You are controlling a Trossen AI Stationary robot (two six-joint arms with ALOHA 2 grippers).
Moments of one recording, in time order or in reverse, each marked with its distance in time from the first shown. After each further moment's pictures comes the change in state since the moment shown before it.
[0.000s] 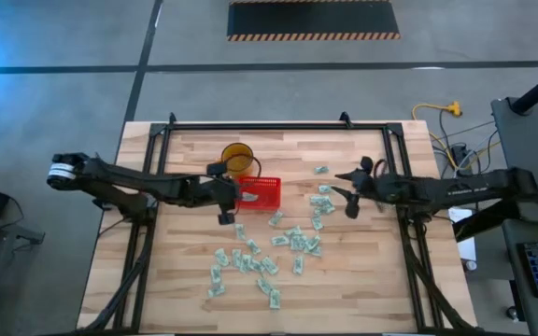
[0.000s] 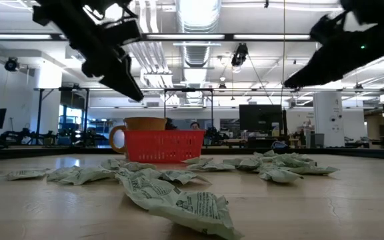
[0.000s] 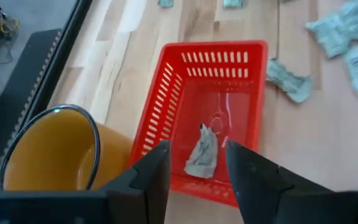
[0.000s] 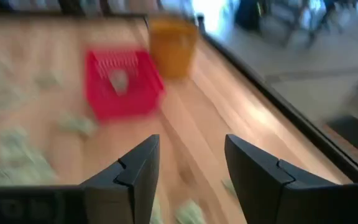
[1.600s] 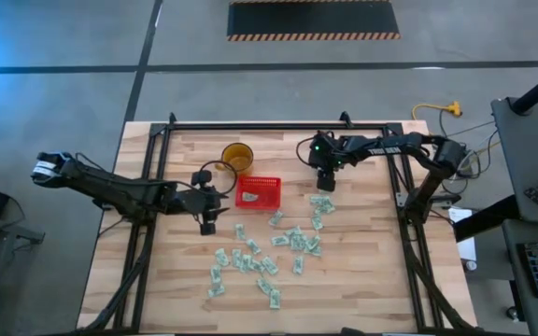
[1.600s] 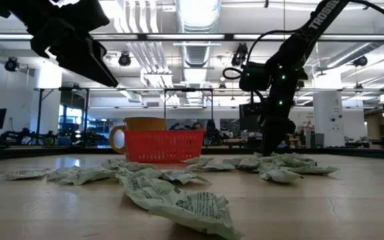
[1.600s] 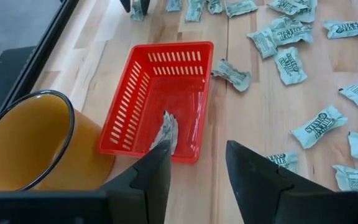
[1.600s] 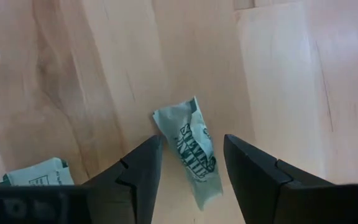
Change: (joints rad) left arm -0.136 -0.237 -0.131 -0.042 0.007 -0.081; right arm -0.523 0.974 0.593 -0.402 -0.368 -0.355
